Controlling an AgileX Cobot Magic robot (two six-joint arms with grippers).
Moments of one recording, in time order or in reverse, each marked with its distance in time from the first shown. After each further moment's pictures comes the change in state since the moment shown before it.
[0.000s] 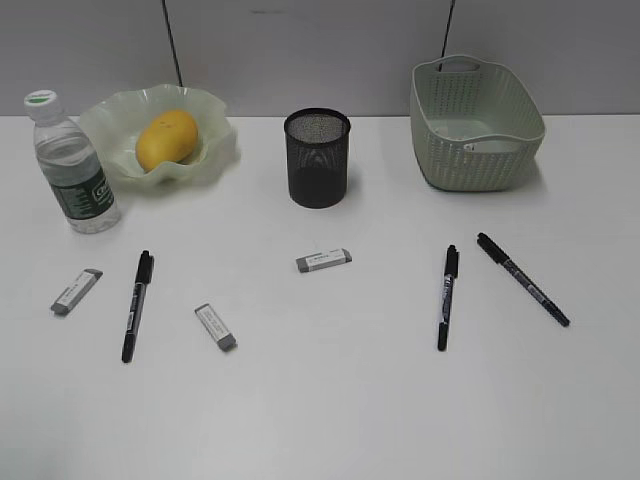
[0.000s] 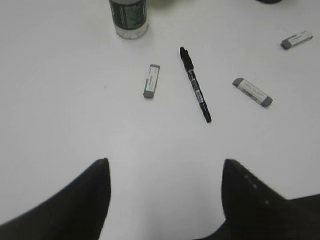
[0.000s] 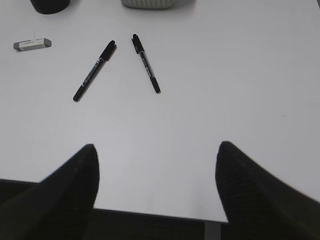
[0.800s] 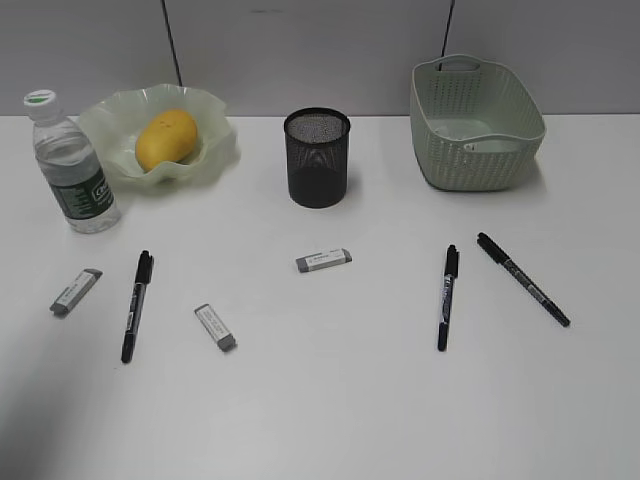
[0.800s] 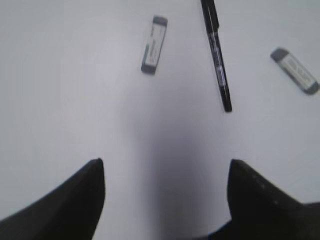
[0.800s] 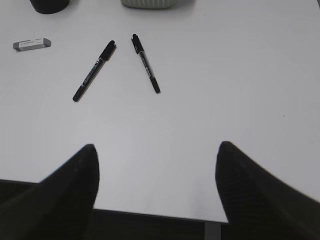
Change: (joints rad) left arm 0.000 0.823 -0.283 0.004 -0.007 -0.041; right arm 0.000 0.000 0.000 0.000 0.000 0.000
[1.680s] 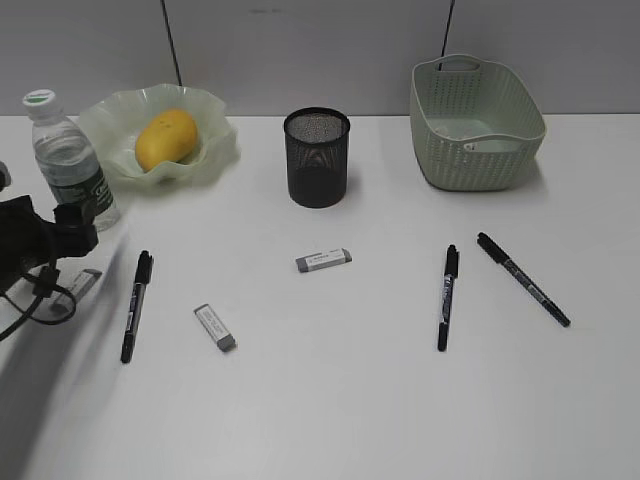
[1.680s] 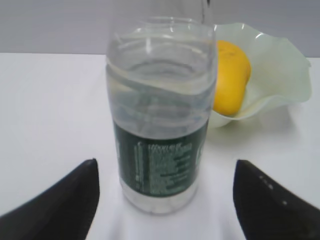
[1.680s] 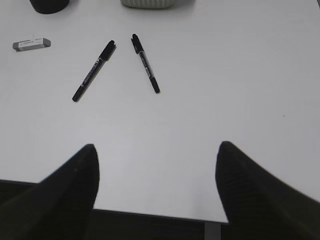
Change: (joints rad) left arm 0.000 0.808 0.357 -0.032 -2.153 -0.032; right arm 0.000 0.000 0.000 0.000 0.000 0.000
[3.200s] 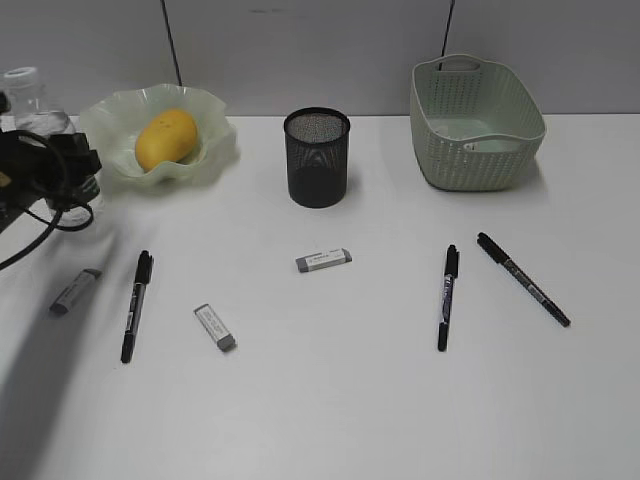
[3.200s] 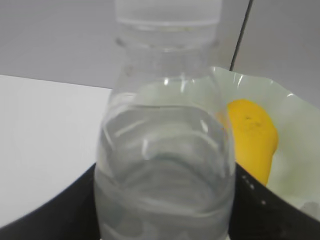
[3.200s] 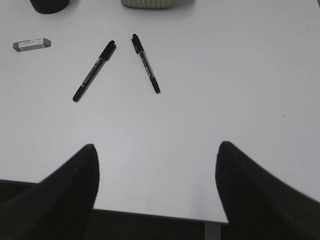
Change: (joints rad) left arm 0.000 -0.080 -0.229 -0.125 0.287 0.004; right arm 0.000 0.000 0.000 0.000 0.000 0.000
